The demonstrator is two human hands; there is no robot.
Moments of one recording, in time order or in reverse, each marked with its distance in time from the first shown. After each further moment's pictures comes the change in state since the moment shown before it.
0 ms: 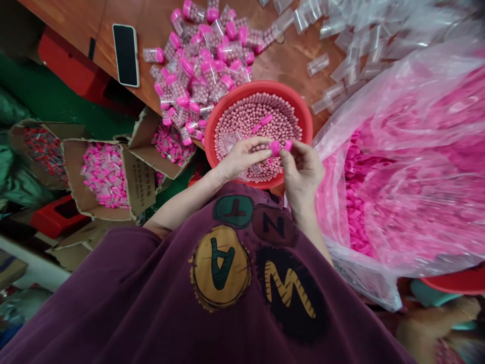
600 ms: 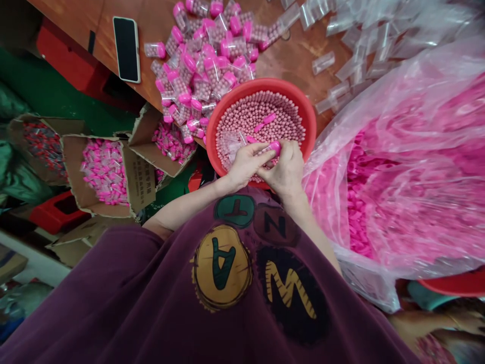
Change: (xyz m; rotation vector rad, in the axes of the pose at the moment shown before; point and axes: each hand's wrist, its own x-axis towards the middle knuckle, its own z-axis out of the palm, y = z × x) left_hand -0.009 -0.007 0.032 -0.052 0.301 -0.124; right_hand 0.005 0.019 0.029 -0.478 -0.278 -0.008
